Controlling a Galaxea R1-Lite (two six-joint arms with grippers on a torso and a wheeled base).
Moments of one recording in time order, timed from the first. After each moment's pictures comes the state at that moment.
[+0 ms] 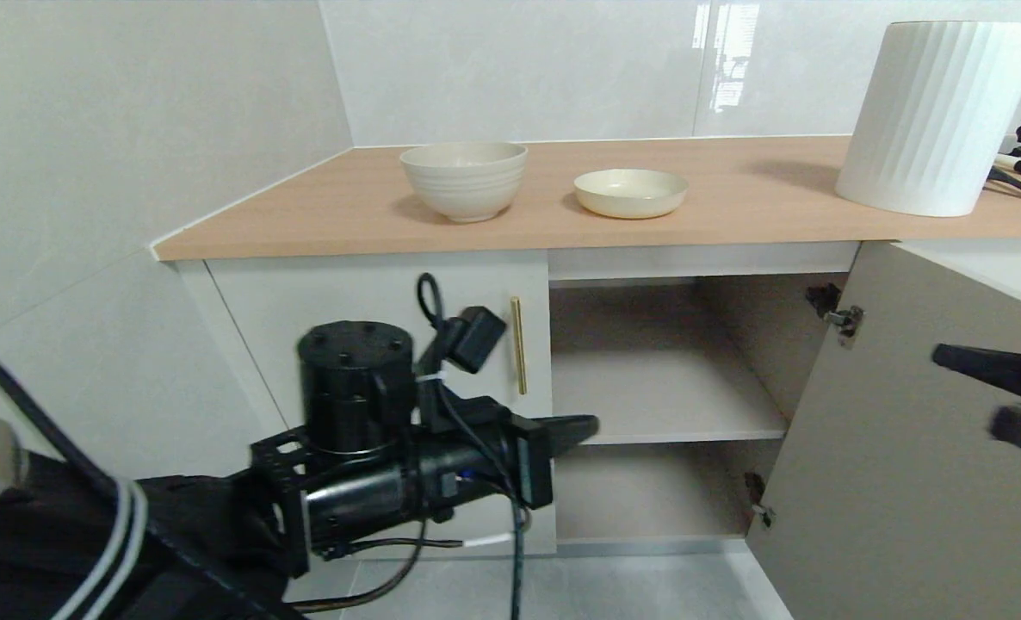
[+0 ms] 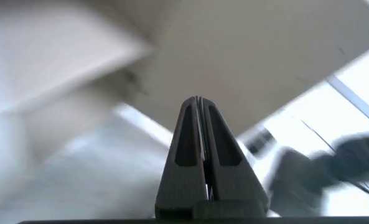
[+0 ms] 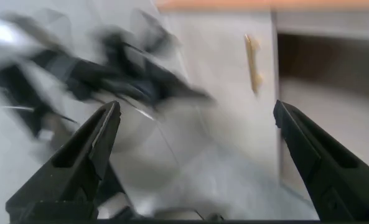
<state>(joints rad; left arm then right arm) -0.70 1.79 -0.69 -0.90 -0.34 -0.41 0.40 1.01 -0.56 -0.46 0.54 0.28</state>
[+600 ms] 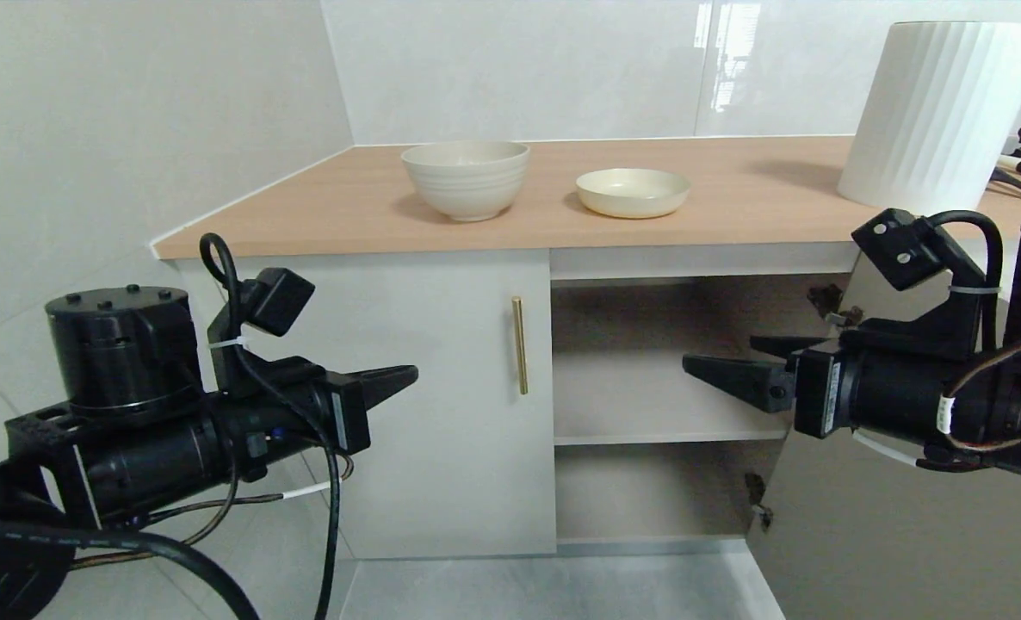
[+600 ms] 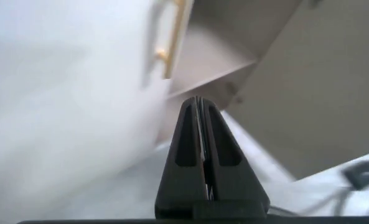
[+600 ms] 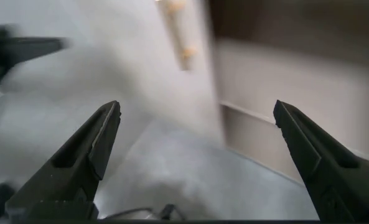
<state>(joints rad) -0.33 1.56 -0.60 -0.70 -0.33 -0.16 0.58 1.43 -0.76 -0.46 0.08 0.19</state>
